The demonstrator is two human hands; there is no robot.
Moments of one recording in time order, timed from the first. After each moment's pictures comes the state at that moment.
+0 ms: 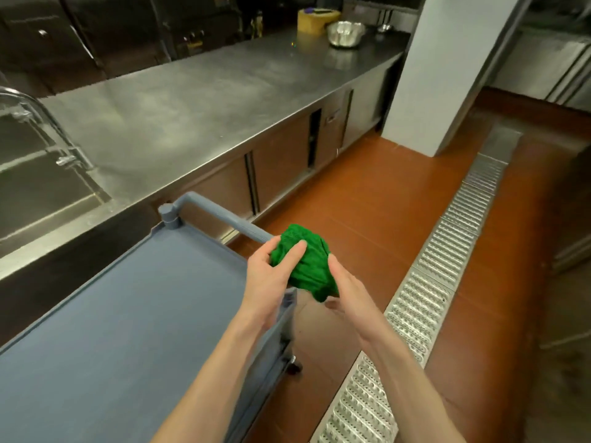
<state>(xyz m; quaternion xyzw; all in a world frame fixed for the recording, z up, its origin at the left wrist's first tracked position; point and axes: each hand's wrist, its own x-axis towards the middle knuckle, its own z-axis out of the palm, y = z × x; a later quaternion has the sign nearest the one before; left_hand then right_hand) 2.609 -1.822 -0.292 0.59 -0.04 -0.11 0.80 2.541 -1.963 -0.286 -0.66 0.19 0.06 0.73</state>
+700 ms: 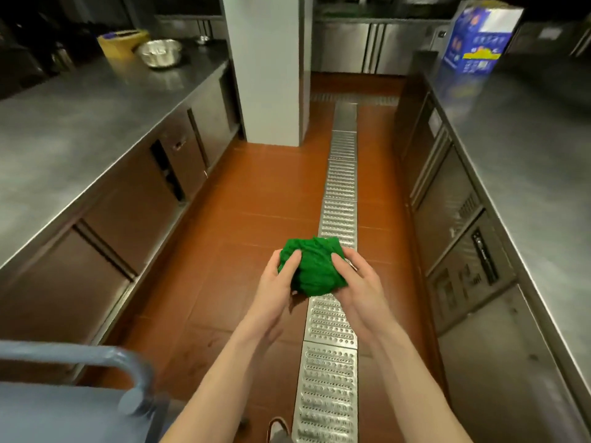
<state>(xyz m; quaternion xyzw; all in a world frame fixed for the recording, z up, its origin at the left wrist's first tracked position) 2.592 -2.133 -0.311 0.52 -0.13 -0.43 0.73 2.471 -2.234 -0.301 -0.44 0.27 -0.28 0.81</state>
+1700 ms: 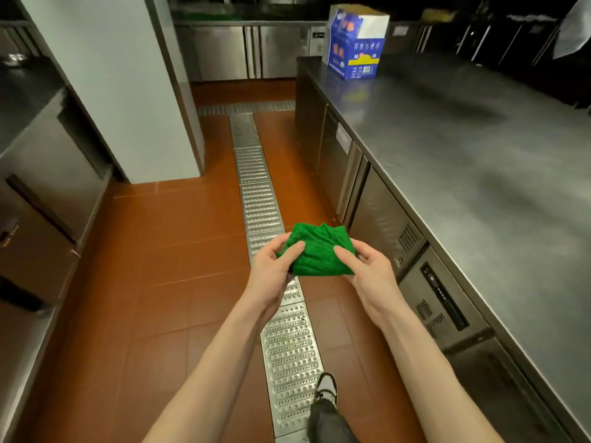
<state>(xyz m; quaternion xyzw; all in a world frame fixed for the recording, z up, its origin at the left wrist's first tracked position) 2.783 -2.538 -0.301 0.47 -0.25 -0.54 0.65 2.603 -2.600 -0.306 -0.49 0.41 -0.42 0.64</state>
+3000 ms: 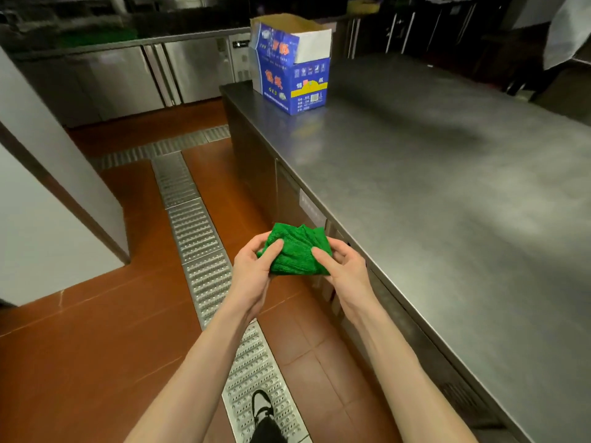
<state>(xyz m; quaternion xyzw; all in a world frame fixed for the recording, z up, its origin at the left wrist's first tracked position) 2.963 -3.203 -0.306 0.48 -0.31 -0.56 0.59 2.787 -3.211 -0.314 -0.42 0.47 -0.50 0.59</state>
